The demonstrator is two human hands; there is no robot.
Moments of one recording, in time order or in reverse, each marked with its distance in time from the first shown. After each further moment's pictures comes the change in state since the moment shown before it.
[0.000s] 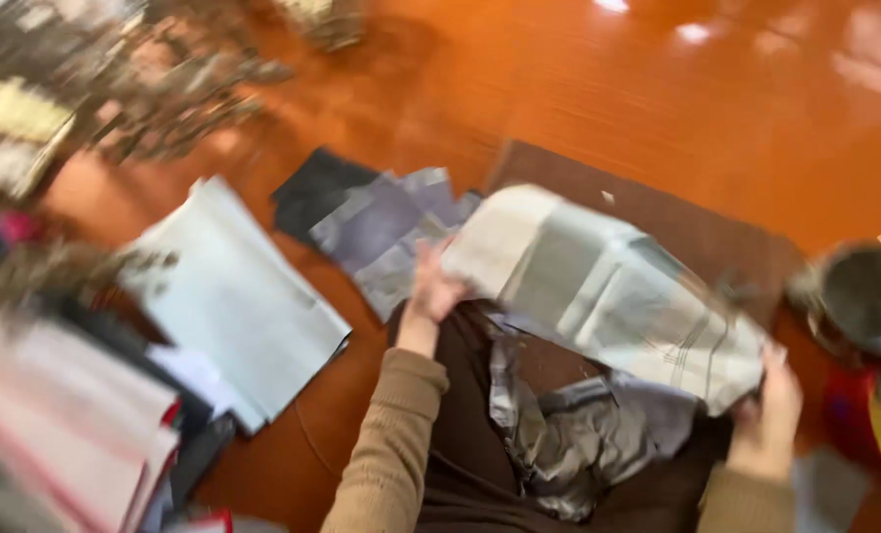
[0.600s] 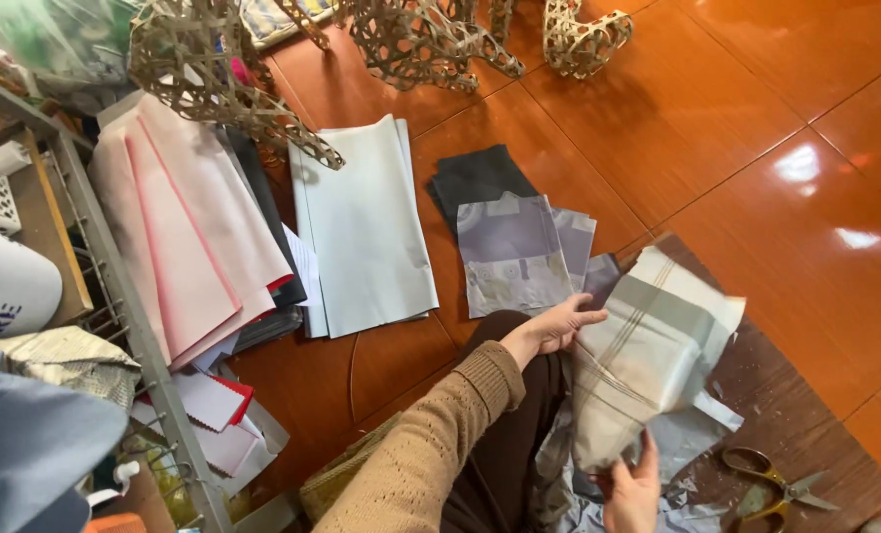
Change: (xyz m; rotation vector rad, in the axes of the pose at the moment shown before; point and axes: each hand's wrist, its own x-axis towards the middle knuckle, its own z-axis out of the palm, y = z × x) left_hand -0.027 0.010 0.052 0.338 0.142 -0.158; right_hand -0.100 0.124 0.116 -0.089 -0.657 0.064
